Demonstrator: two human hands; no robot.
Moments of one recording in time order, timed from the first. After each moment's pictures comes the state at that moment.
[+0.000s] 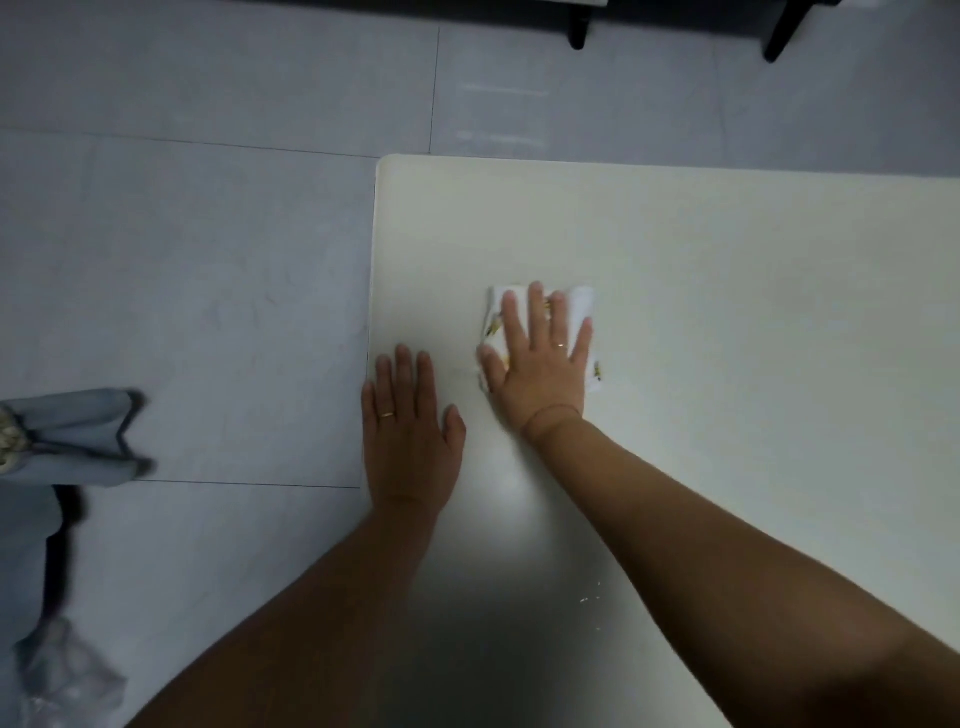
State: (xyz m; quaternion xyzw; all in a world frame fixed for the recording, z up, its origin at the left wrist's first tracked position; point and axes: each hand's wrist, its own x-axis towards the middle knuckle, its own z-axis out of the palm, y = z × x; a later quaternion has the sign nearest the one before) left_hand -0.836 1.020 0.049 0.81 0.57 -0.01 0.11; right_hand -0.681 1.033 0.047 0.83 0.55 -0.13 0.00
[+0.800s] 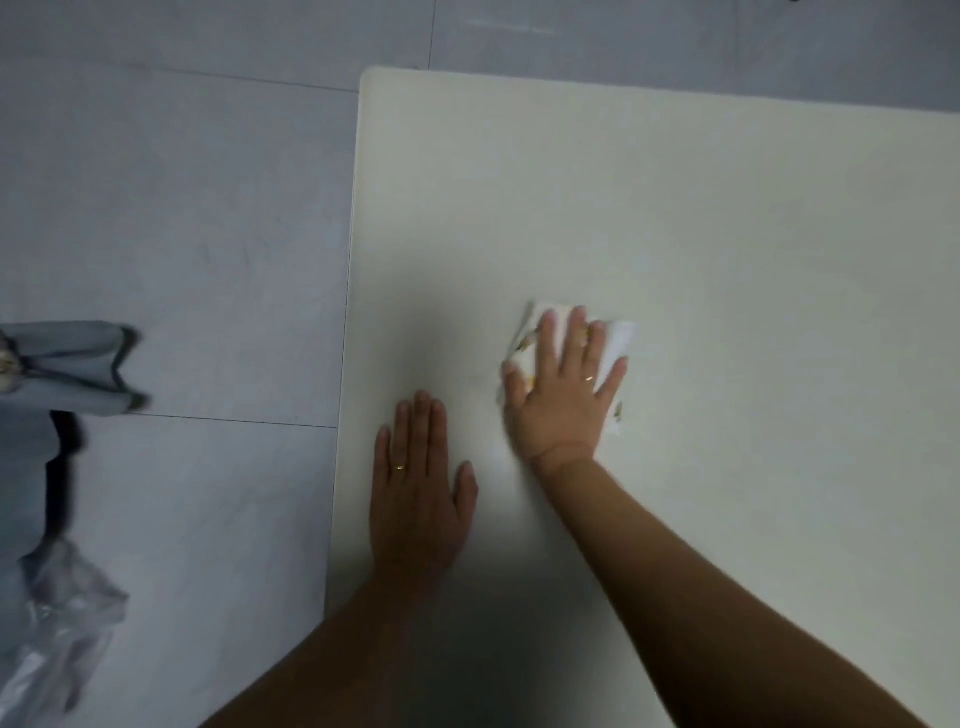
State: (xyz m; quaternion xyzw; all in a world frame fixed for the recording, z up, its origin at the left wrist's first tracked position) left_hand -0.861 0.887 0.040 0.83 0.55 0.04 0.12; right_hand -0.695 0.919 0.050 0.87 0.47 -0.13 -0.02
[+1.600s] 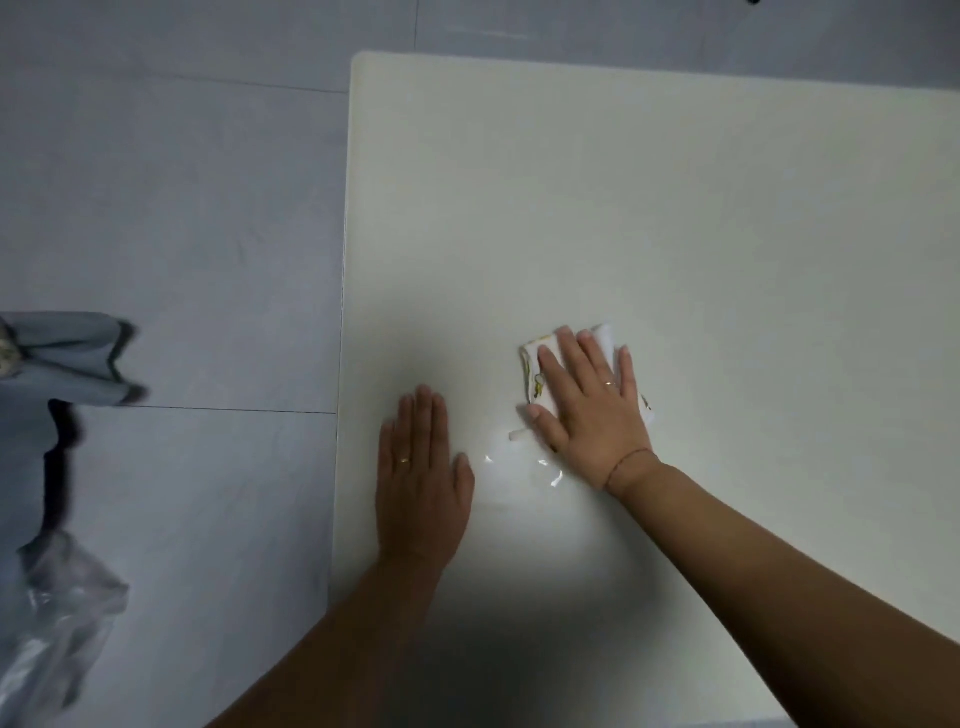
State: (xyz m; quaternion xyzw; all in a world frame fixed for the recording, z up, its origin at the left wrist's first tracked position) left_hand -0.874 0.843 0.056 0.83 0.54 0.03 0.13; right_hand -0.661 0.830 0.068 0.76 0.63 -0.14 0.04
